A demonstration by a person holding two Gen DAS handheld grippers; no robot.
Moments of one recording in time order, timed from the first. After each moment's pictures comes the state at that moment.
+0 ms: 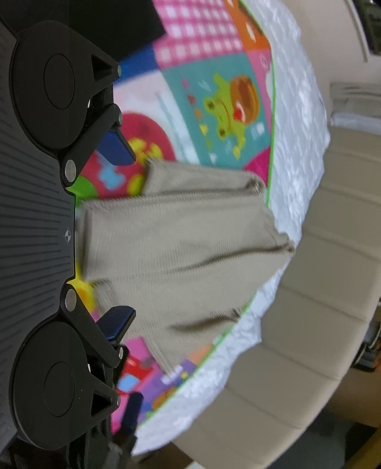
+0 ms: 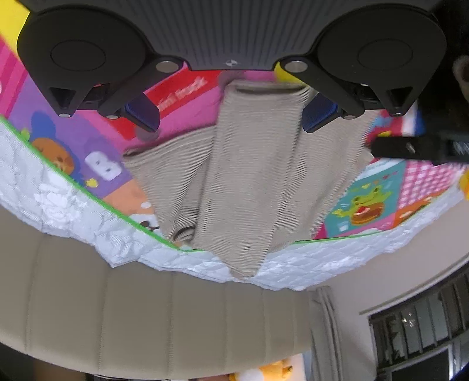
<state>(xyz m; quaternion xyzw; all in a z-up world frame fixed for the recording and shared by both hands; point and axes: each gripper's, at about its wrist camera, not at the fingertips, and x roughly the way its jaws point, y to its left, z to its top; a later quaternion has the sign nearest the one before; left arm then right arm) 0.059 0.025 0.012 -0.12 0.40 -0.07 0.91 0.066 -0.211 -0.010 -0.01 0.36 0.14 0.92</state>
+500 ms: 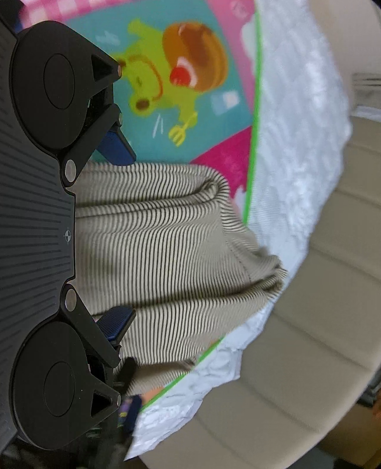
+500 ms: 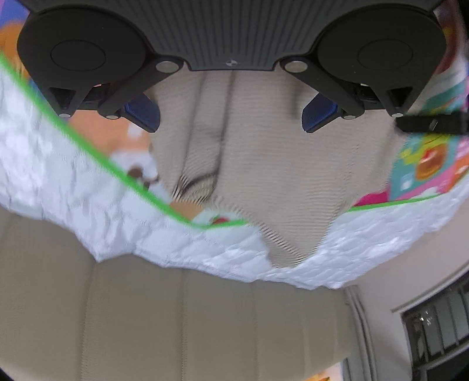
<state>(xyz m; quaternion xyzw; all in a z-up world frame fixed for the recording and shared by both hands) 0.225 0.067 -0.038 -0.15 0.45 -0.06 0.88 0.247 -0.191 -0.040 -0.01 0.38 0.11 0.92</state>
